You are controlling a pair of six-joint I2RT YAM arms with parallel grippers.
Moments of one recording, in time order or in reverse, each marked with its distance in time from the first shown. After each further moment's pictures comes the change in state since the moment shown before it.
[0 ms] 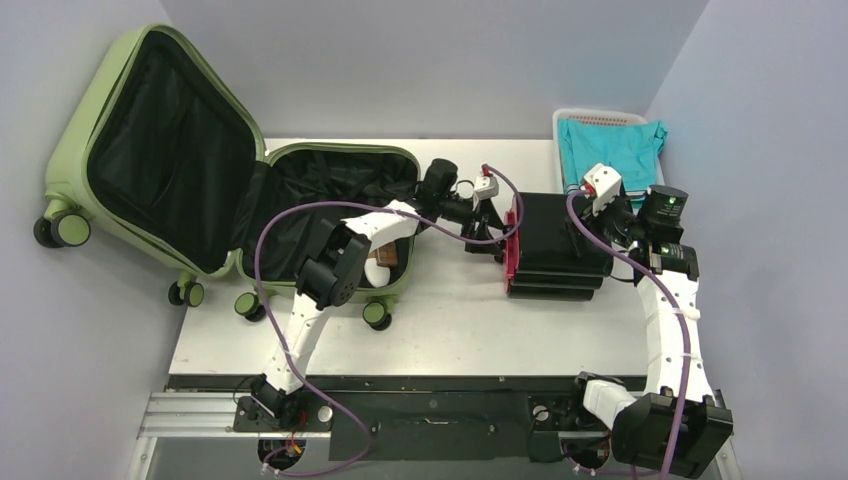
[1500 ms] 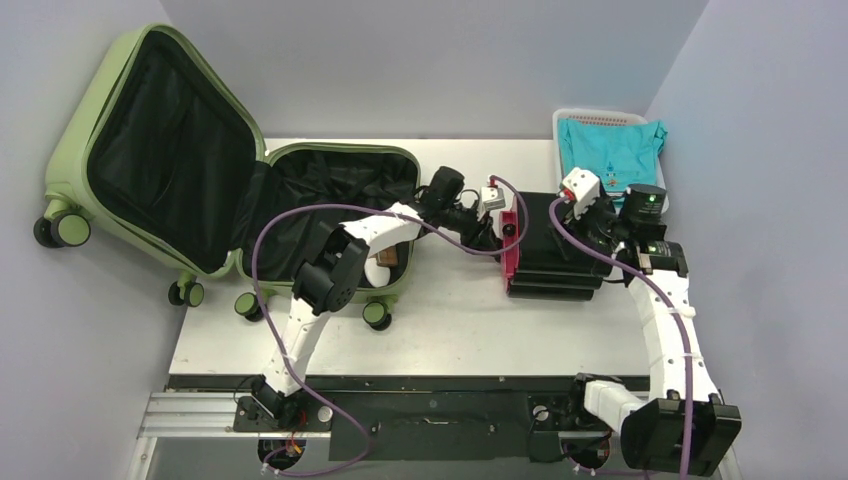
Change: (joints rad) left arm -0.042 -0.050 -0.028 -0.216 -0.166 0.116; right arm 0.095 0.001 0.001 -0.023 0.045 -0.020
